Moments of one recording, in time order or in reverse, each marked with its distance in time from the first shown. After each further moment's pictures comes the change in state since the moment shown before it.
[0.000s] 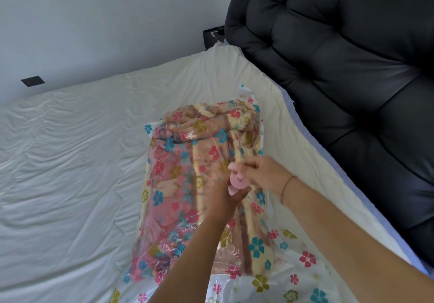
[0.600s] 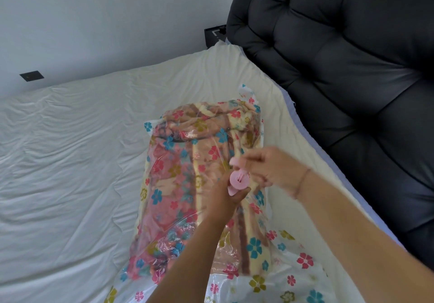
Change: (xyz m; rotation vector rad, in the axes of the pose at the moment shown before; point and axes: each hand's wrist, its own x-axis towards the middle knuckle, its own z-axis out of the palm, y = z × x) left_hand -0.001 -0.002 0.001 -0.017 -0.001 -0.021; right_hand -0.007 -0.018 -0.019 0.019 -0.091 -0.042
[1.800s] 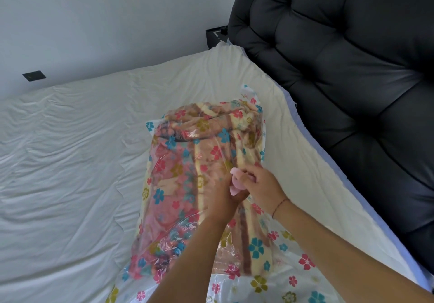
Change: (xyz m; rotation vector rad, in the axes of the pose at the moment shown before) left_hand 0.000 -0.001 -0.001 0.012 -0.010 0.015; right_hand 0.015 0.053 0.043 -0.252 0.304 -0.117
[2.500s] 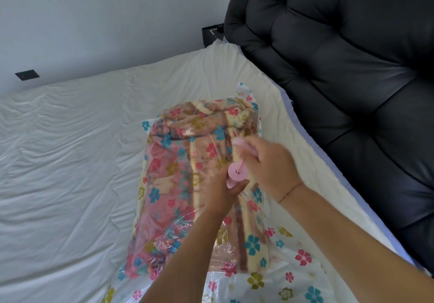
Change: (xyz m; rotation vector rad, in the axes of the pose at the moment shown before) left_hand 0.007 0.005 -0.001 0.035 0.013 -0.028; right_hand 0.014 -0.018 -0.031 -0.418 0.249 -0.327
